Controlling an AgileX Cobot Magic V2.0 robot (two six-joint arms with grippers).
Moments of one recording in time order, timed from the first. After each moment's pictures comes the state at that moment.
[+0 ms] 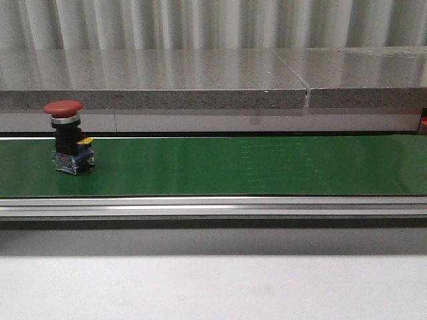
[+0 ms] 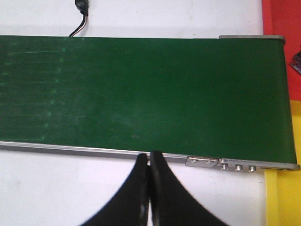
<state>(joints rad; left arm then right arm) 0.54 1.77 -1.04 -0.09 0.39 -0.13 -0.05 0.87 -0.74 0.21 0.73 -0.09</state>
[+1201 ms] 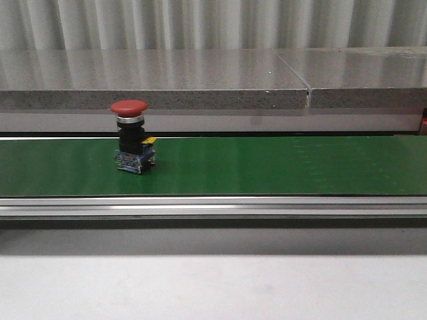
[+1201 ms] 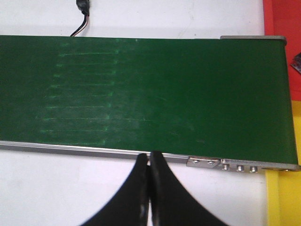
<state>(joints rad) 0.49 1.47 -1.05 -0.15 0.57 -0.10 -0.05 0.87 -0.74 0.21 0.73 -0.09</state>
